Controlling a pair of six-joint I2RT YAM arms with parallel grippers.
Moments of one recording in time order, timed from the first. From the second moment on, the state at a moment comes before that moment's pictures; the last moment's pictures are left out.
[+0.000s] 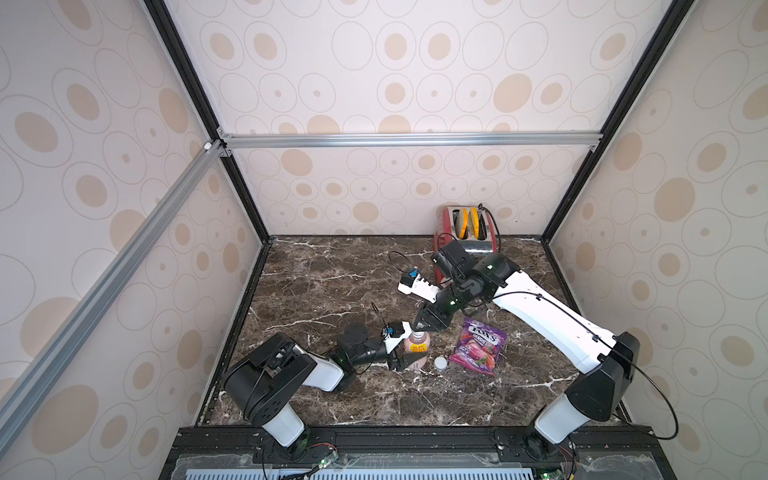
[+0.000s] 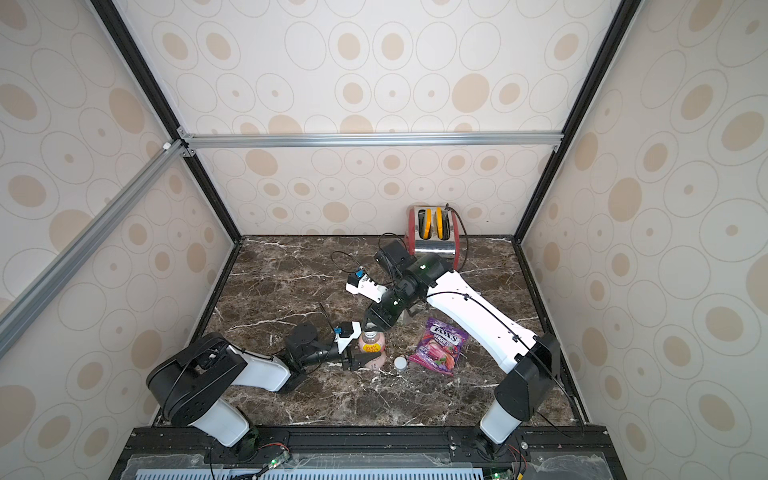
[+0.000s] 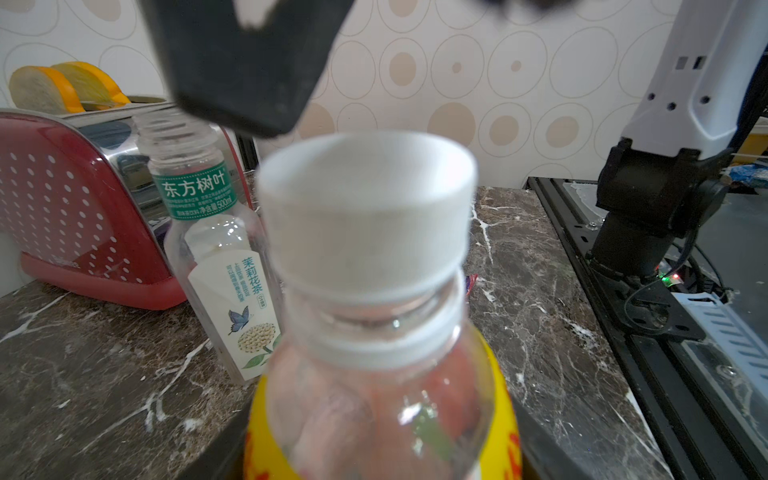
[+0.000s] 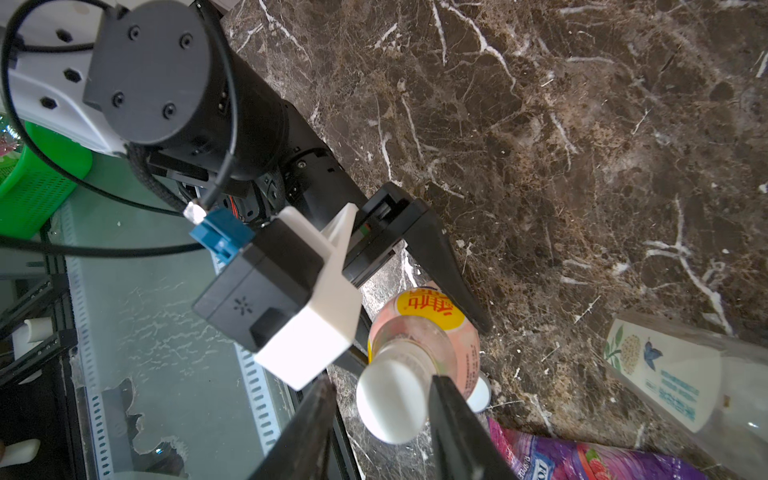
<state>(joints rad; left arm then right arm) -0.71 1.61 0.36 1.12 0.61 0.11 0.81 1.62 1.66 -1.19 -0.48 -0.25</state>
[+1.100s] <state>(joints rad) -0.71 1.61 0.36 1.12 0.61 0.11 0.81 1.66 1.69 -1.23 -0.42 -0.21</state>
